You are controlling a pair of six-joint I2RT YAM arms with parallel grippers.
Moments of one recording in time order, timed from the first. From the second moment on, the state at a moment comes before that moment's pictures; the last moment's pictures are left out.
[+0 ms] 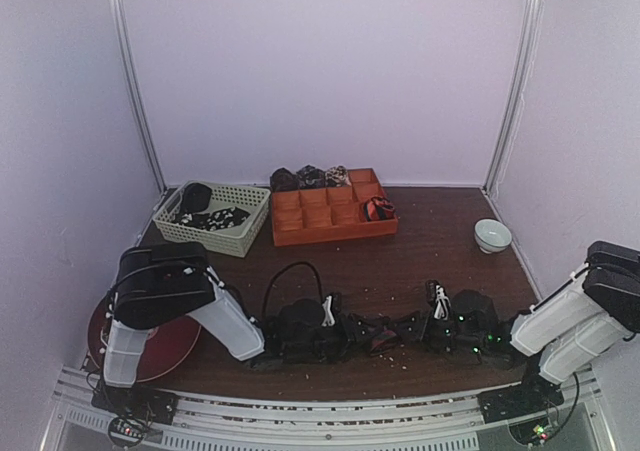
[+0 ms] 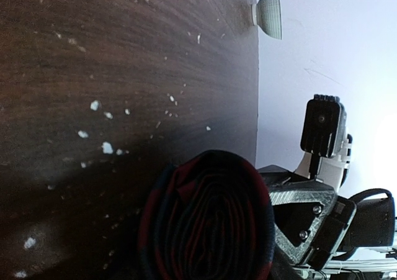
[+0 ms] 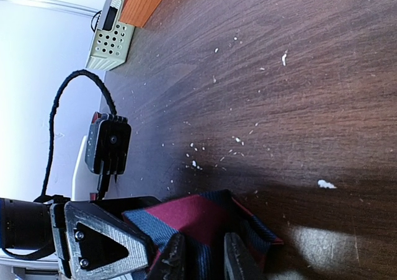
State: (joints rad) left arm -1.23 2.17 0.89 1.00 0.06 -1.48; right arm 0.91 1.43 0.13 0.82 -0.05 1.16
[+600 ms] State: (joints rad) left arm -1.24 2.17 0.88 0.99 0.10 -1.42; right arm 0.93 1.14 0.16 0.40 -0.02 1.06
